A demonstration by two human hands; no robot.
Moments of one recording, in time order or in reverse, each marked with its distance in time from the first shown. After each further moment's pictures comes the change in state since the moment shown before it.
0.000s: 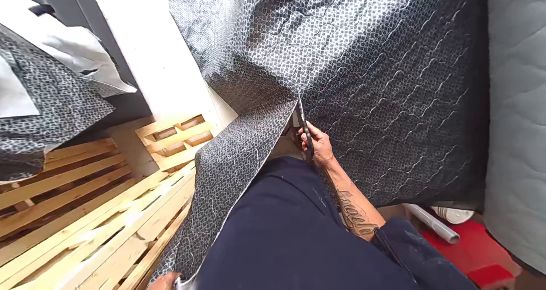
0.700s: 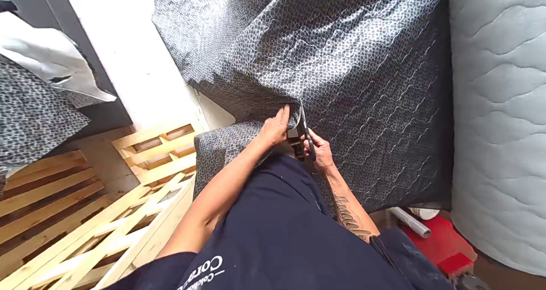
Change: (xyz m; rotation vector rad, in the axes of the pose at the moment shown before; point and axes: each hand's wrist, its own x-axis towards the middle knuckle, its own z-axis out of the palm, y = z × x) left_hand 0.005 0.376 -0.350 0.092 0.918 0.991; right_hand 0.034 -0.020 0.018 -0.048 0.073 0.009
